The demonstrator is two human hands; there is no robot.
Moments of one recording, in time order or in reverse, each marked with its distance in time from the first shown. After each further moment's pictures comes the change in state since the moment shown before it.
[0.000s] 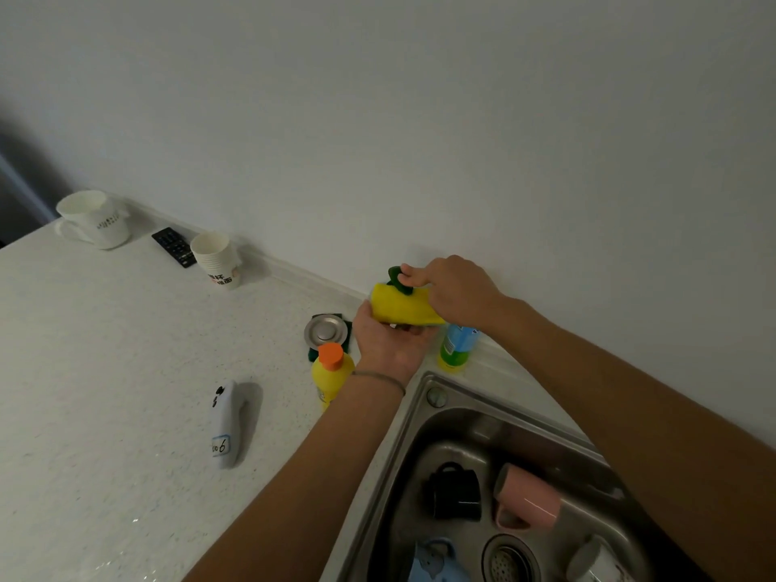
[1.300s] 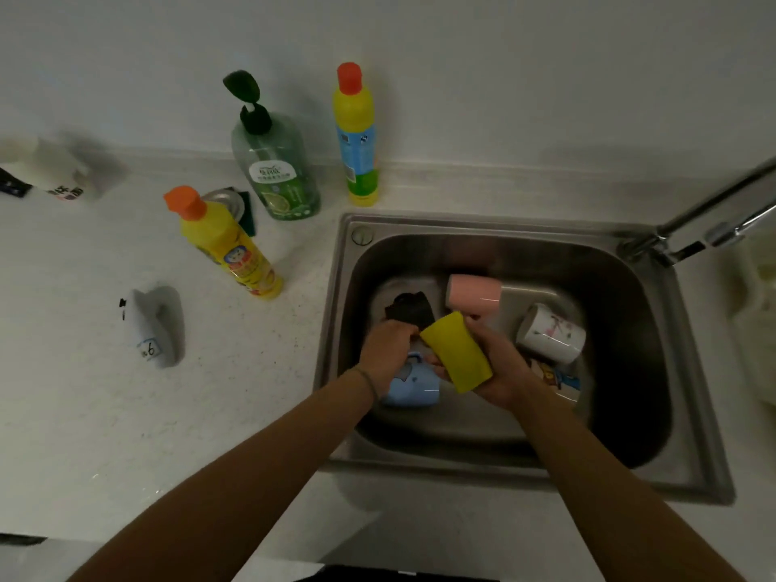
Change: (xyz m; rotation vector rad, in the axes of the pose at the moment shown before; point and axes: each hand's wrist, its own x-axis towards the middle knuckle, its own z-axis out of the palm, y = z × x) left_hand -0.044 -0.125 -0.232 1.734 0.041 -0.231; right_hand -0.298 0.031 0.270 2.150 0.120 1.012
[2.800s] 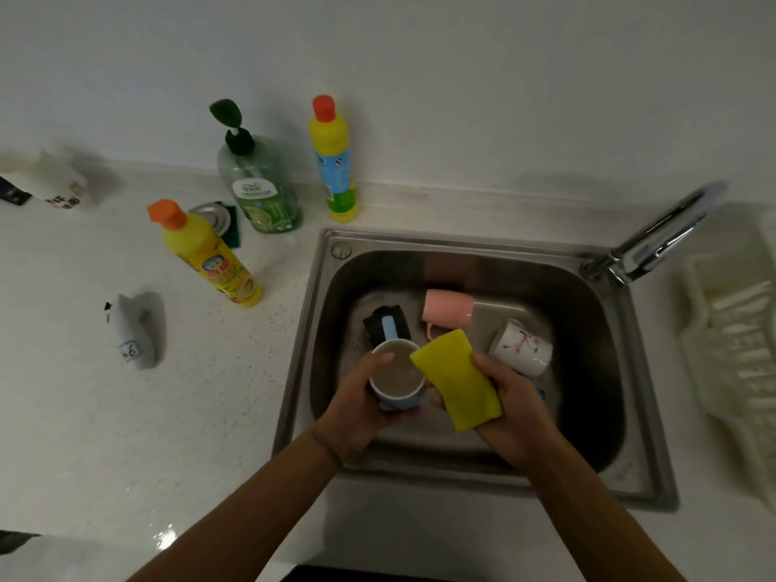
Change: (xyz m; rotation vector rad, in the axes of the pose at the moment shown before) left_hand -0.073 -0.018 0.020 -0.797 -0.252 -0.118; right_hand -0.114 -0.016 -0.004 0.028 0.007 -0.164
